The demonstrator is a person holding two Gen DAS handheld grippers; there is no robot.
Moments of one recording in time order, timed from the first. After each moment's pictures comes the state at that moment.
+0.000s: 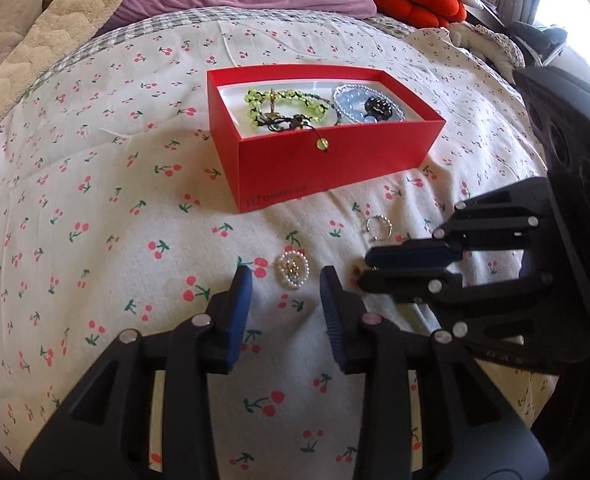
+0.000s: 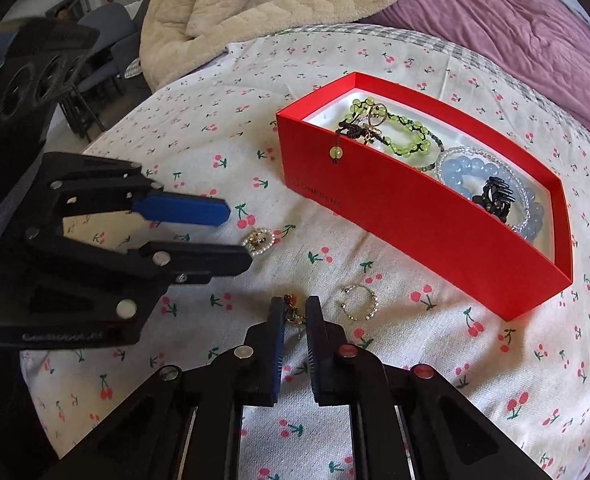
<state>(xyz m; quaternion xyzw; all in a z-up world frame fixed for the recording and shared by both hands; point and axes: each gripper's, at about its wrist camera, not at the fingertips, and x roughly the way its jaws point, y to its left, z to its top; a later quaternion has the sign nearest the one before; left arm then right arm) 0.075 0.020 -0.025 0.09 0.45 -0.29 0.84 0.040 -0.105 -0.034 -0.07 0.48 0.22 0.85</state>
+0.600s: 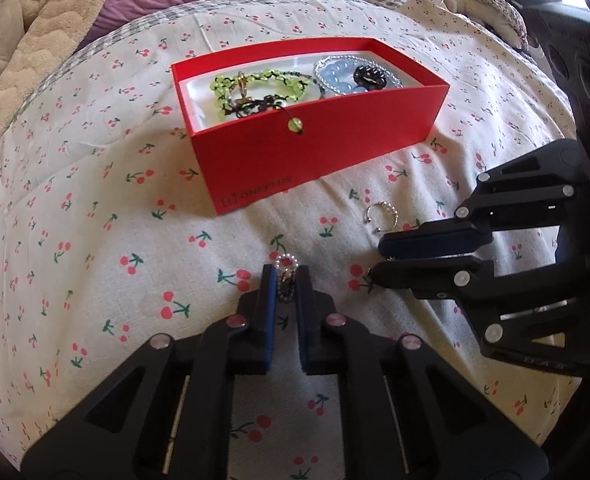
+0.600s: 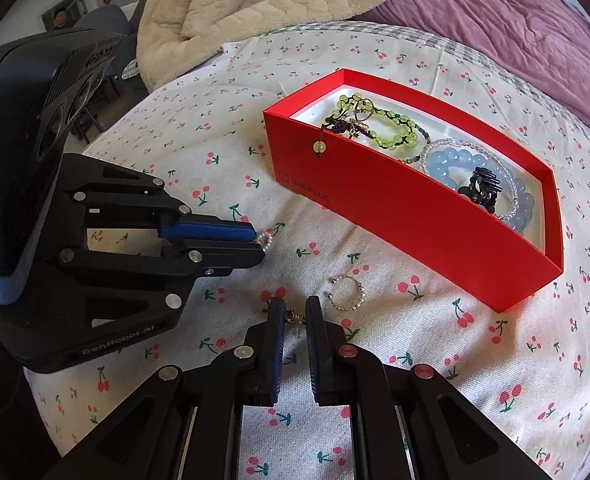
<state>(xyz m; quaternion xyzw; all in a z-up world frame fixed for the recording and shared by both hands) 0.074 -0.005 -0.038 0.16 0.46 -0.28 0.83 0.037 -0.112 -0.031 -0.07 0.48 0.22 0.85</state>
